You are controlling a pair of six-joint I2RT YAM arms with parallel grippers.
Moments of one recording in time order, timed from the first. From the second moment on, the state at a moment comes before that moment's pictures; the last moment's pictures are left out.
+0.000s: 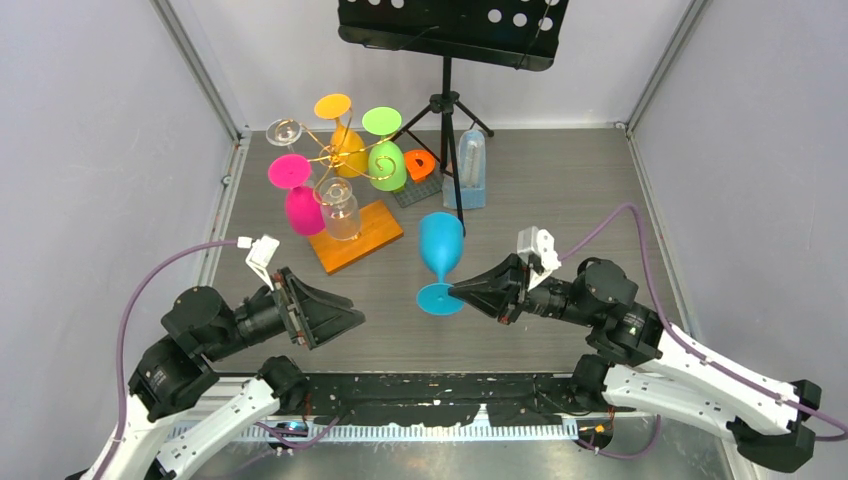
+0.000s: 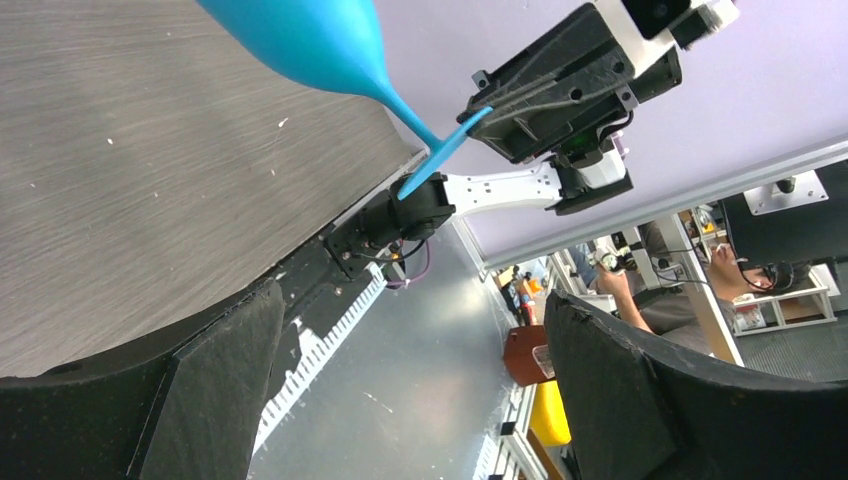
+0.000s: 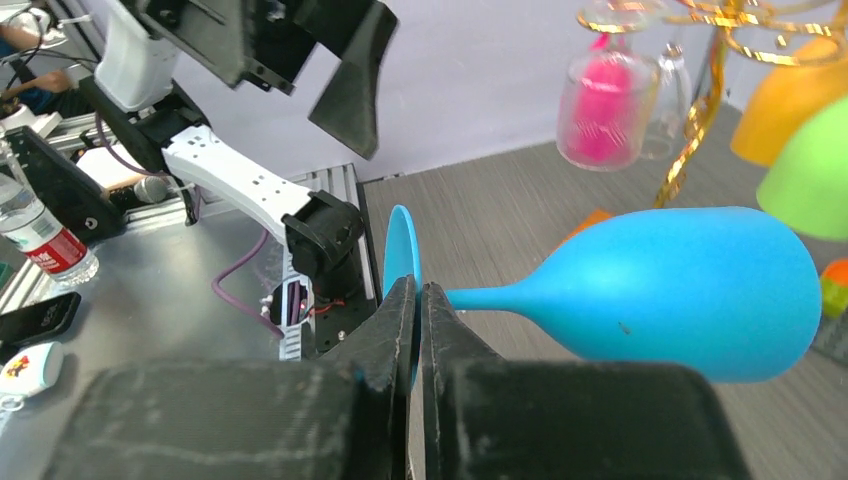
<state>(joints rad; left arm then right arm) -0.75 0.38 0.97 -0.69 0.33 -0.89 1.00 0.64 0.74 0.03 -0.30 0.19</state>
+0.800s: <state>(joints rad) -0.75 0.35 0.92 -0.64 0.37 -0.93 1.38 0.88 0.77 0.30 -0.17 -0.27</state>
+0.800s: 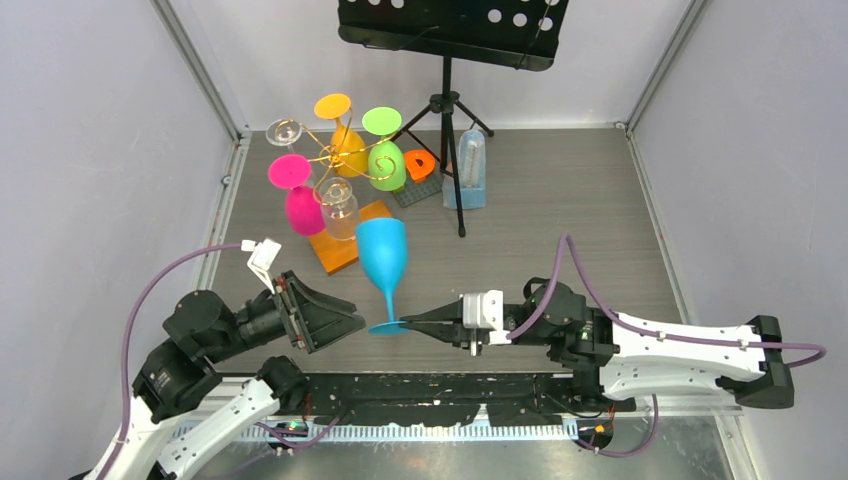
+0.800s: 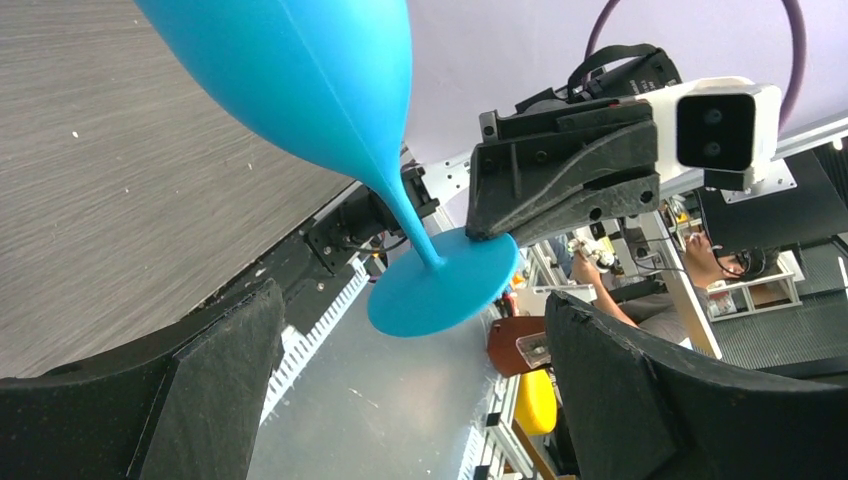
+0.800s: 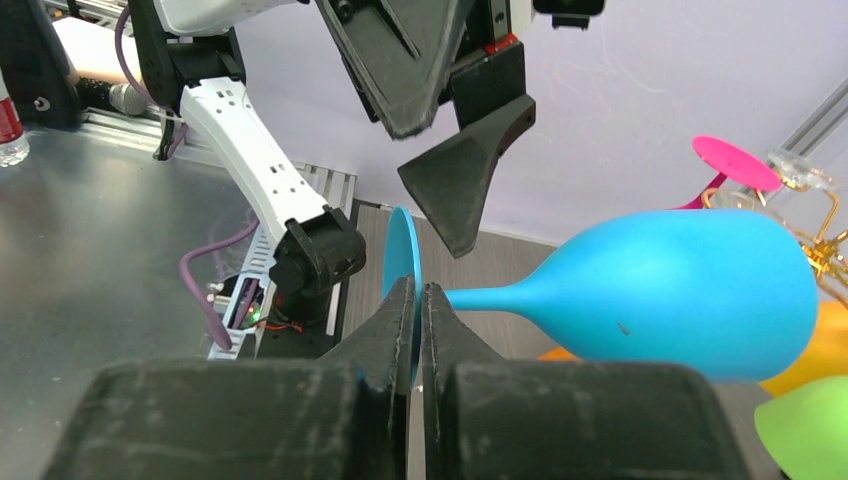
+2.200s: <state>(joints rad) -0.74 0.44 0.89 -0.52 0.43 -0.96 1.52 1.07 0.88 0.37 -0.04 -0.58</state>
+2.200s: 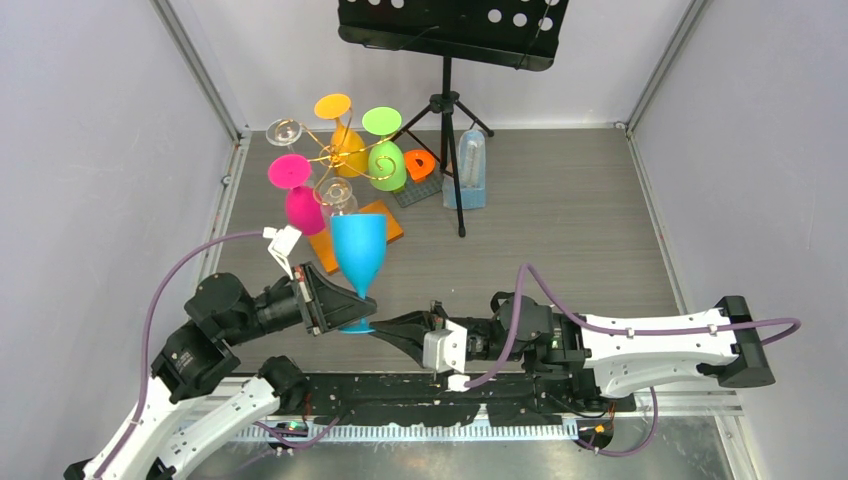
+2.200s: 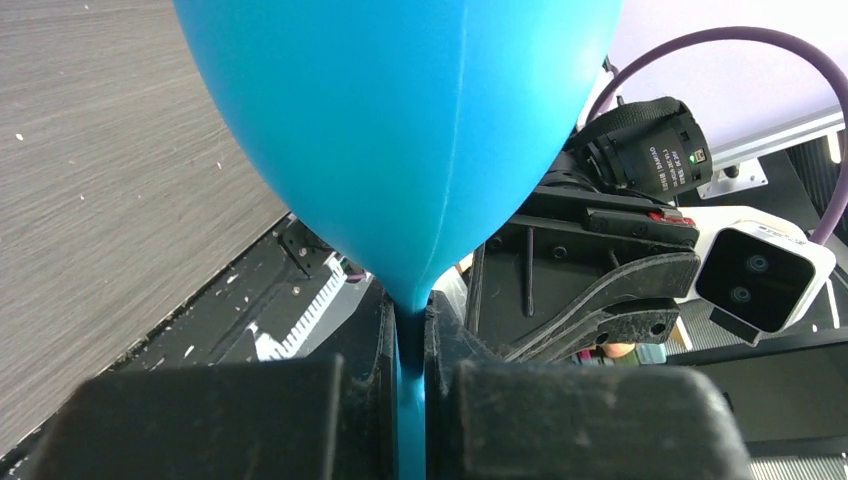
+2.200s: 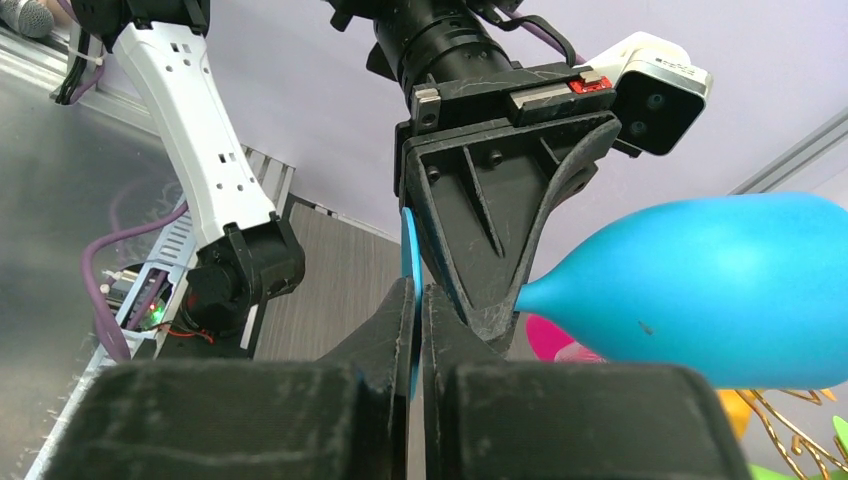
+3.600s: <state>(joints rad) -0.75 0.49 0.96 -0.88 0.66 -0.47 1.40 1.21 1.73 -0.78 0.04 -0.16</state>
